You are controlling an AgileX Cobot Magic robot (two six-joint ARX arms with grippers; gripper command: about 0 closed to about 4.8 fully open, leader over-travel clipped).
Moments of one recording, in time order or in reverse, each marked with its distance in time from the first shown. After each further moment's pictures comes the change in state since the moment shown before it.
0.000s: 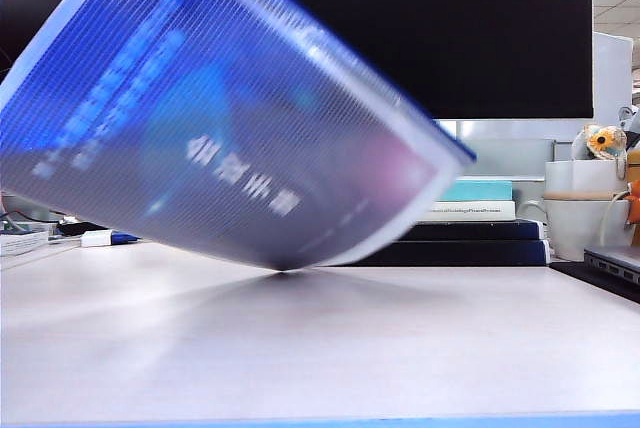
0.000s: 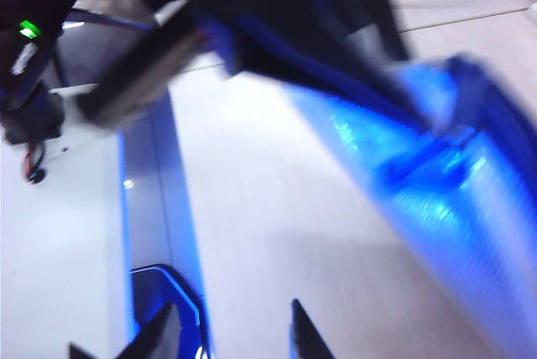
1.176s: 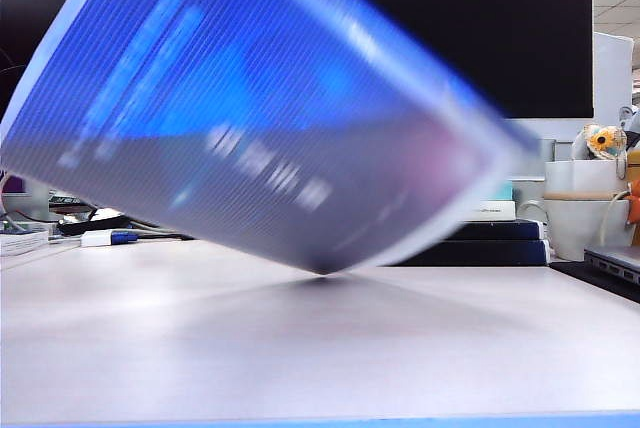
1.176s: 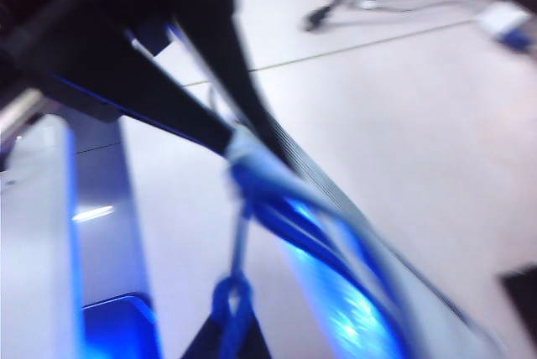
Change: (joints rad) left arm 0.001 -0.001 0.000 -0.018 0.094 0.093; right arm -0.076 0.039 0.000 0.084 -0.018 -0.002
